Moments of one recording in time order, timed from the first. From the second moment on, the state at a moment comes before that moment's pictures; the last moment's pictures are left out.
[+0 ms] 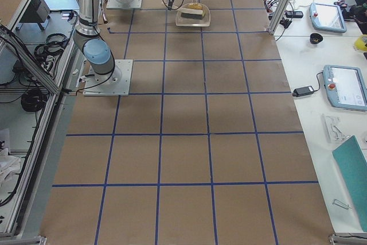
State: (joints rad) left arm -1.59 -1.82 -1.95 -0.96 1.63 -1.48; right arm 2.25 -1.15 1.59 -1.80 -1.46 0.81
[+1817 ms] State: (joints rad) left arm -1.22 -1.78 -1.57 -1.36 1.63 -1.19; right arm 1.69 -1.35 1.60 -1.66 -1.54 0.18
